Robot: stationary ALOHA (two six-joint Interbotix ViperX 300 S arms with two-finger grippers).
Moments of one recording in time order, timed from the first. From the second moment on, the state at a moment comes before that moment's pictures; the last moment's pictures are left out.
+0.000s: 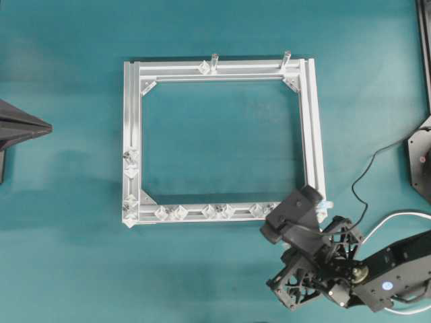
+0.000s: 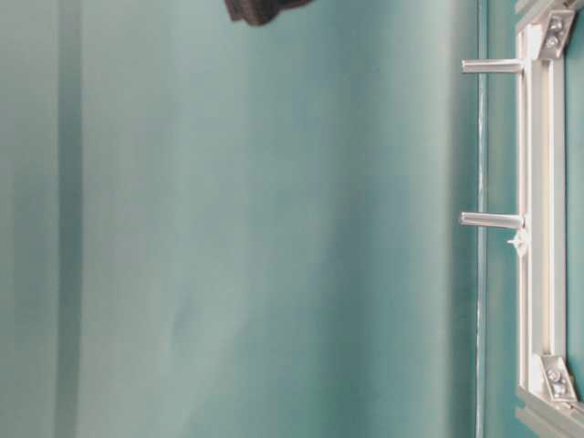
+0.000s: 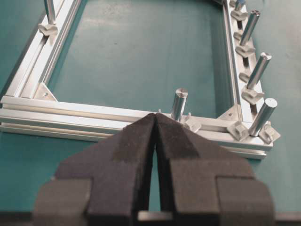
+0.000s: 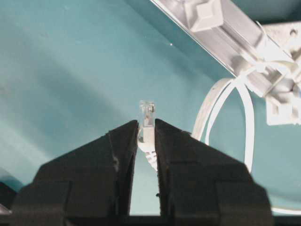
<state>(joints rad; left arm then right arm) 0.10 -1.29 1.41 -0.07 0.19 0.00 0.59 0.08 0.42 -0.40 0.94 1.90</state>
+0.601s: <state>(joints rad) 0.10 -1.29 1.41 -0.07 0.19 0.00 0.50 0.01 0.49 -0.32 0.97 2.20</state>
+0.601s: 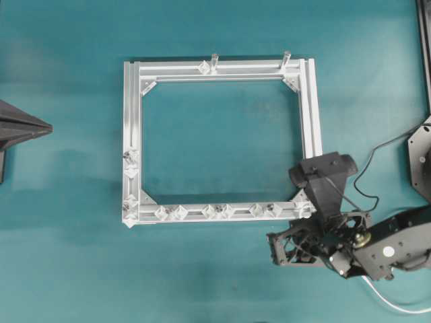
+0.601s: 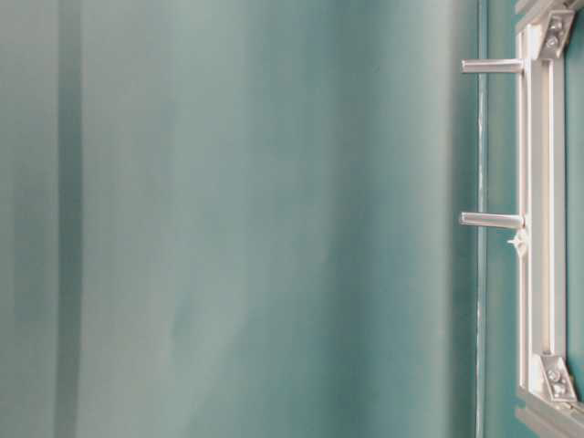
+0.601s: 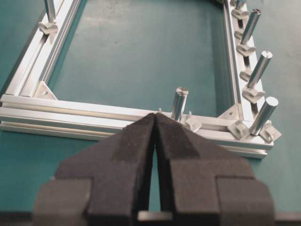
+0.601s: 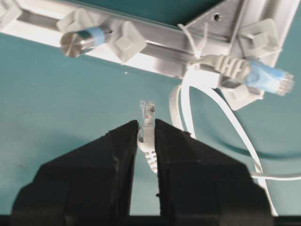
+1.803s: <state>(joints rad) 0.10 -1.29 1.41 -0.07 0.19 -0.01 0.38 0.00 0.53 -0.32 0.91 2.19</state>
